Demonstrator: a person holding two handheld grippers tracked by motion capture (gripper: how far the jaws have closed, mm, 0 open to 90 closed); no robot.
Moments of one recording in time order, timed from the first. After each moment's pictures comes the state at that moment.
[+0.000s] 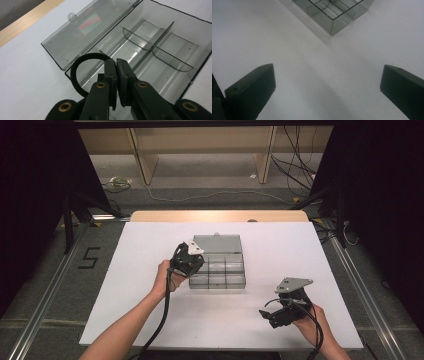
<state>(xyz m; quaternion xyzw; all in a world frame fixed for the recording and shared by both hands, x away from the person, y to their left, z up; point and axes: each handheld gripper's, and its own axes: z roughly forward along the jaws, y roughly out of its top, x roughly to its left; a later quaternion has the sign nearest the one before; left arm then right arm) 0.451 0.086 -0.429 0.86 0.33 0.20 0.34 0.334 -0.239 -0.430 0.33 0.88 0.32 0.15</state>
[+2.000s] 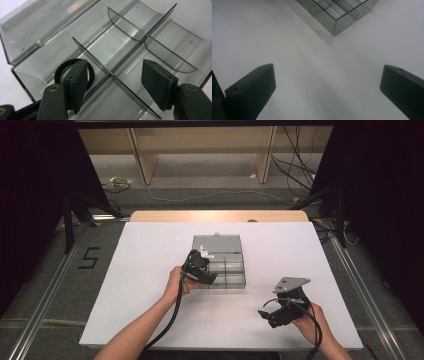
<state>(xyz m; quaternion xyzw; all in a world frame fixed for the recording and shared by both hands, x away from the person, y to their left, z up) 0.457 0.053 -0.466 0.87 0.36 0.15 0.30 0.337 -0.236 -0.431 0.31 0.88 0.32 0.15</state>
